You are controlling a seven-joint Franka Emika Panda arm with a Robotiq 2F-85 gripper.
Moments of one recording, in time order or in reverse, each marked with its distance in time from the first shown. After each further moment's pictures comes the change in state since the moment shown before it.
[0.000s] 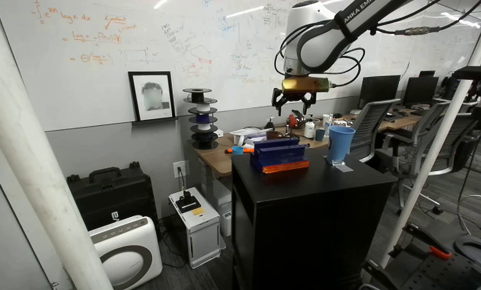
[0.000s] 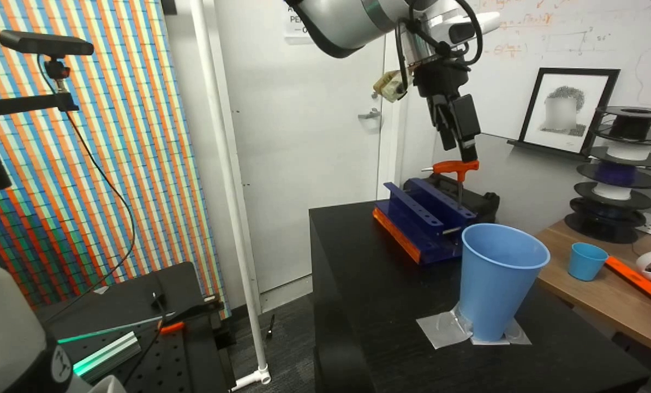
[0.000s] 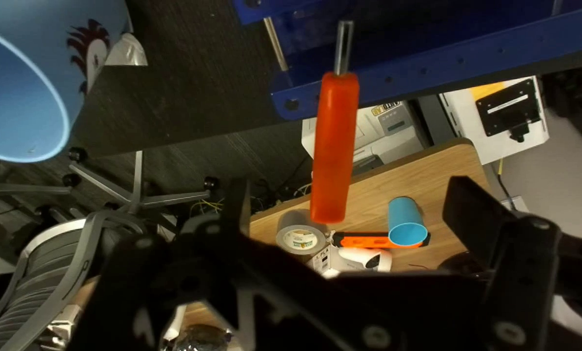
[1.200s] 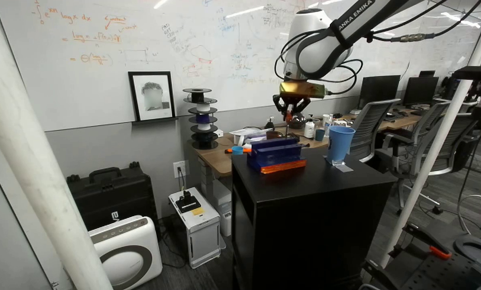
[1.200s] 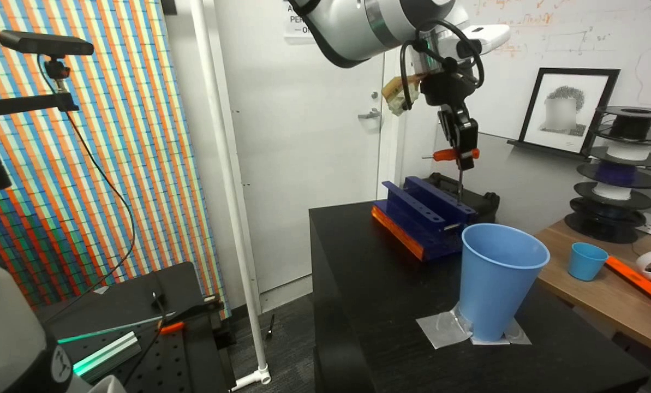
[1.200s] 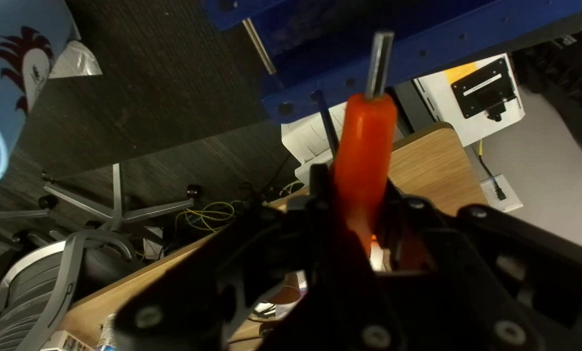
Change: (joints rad) arm 0.003 0.033 -0.028 -0.002 0.073 0.104 0.000
